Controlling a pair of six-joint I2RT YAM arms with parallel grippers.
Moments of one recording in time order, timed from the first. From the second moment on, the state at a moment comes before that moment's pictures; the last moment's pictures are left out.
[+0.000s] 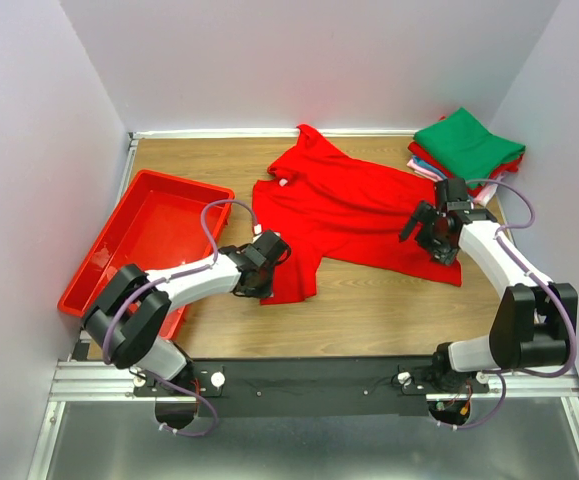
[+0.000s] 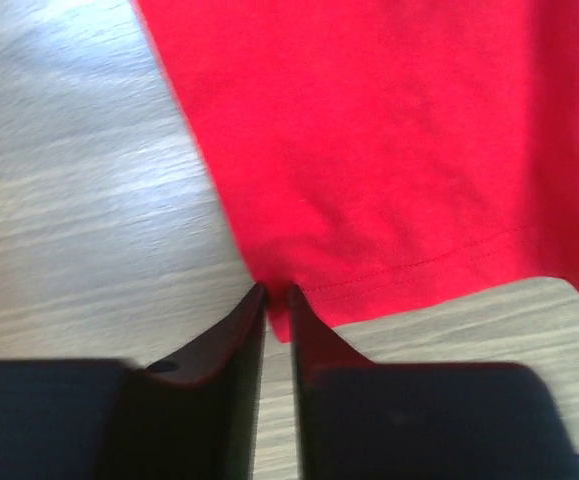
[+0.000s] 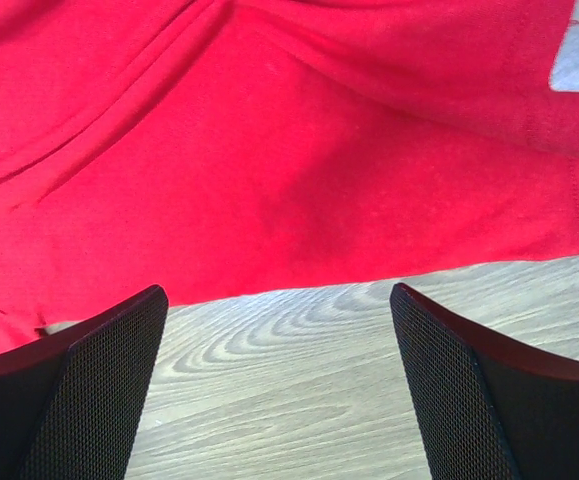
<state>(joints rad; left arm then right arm) -0.76 1.49 0.79 -0.51 -0.15 -0.57 0.05 1.40 0.96 -0.66 0.06 0.63</state>
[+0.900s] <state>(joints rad) -0.68 1.40 0.84 -0.54 -0.10 -0.58 -0.31 1.42 0.88 -0.67 0.06 0.55</state>
